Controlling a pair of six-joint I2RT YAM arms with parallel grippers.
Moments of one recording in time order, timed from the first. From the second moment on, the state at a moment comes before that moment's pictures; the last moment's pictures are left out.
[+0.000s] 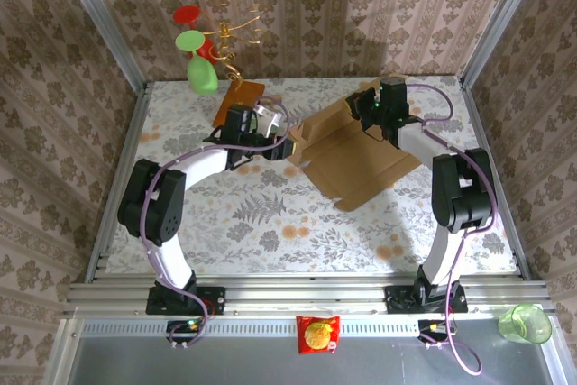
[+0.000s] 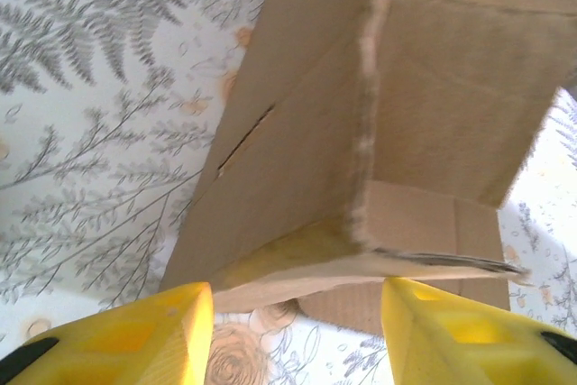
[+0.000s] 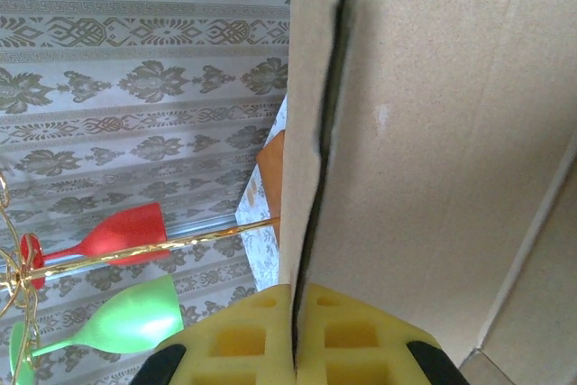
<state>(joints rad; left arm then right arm) -0.46 1.79 1.12 0.02 0.62 -0.11 0.14 1.87 1.29 0.12 -0.39 1.31</state>
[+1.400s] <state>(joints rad) -0.64 1.84 1.05 0.30 0.33 -0.24 0.12 1.88 1.15 0.41 -0.43 1.32</state>
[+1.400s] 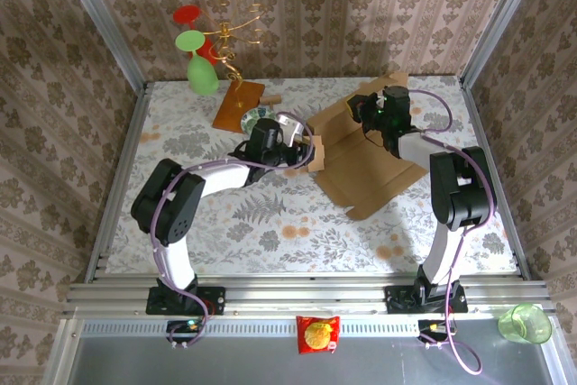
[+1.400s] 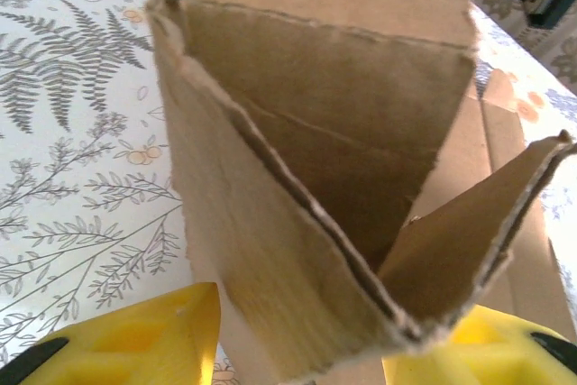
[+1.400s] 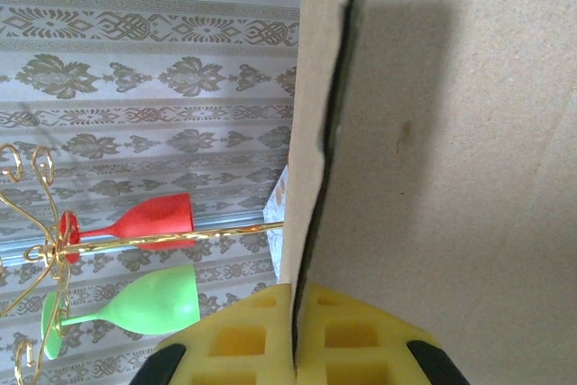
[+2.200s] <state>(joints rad) -0.76 1.92 1.11 0.36 -0.08 -0.36 0.16 1.88 1.00 0.70 -0.28 1.49</state>
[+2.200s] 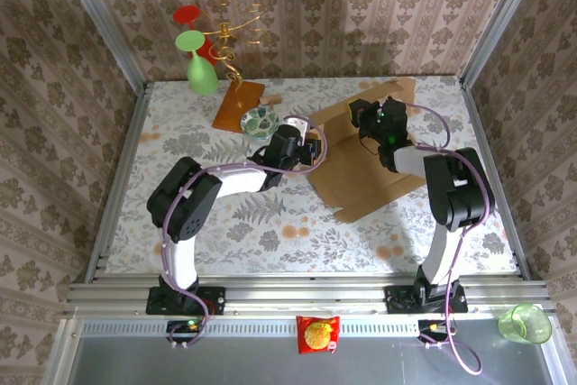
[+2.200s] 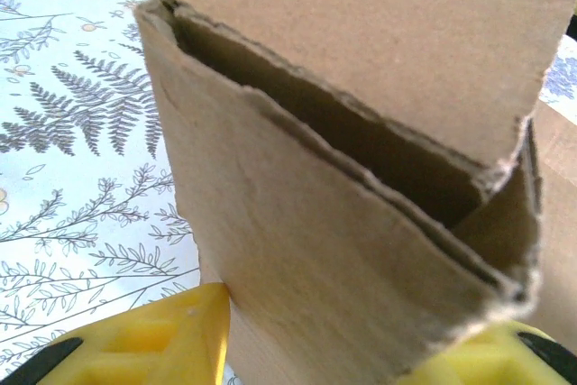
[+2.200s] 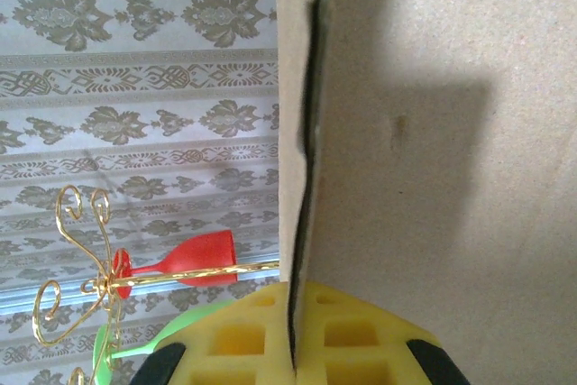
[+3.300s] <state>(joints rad) -0.81 2.10 1.43 0.01 -0.47 -0.50 0.19 1.85 0.95 0.72 -0.16 1.58</state>
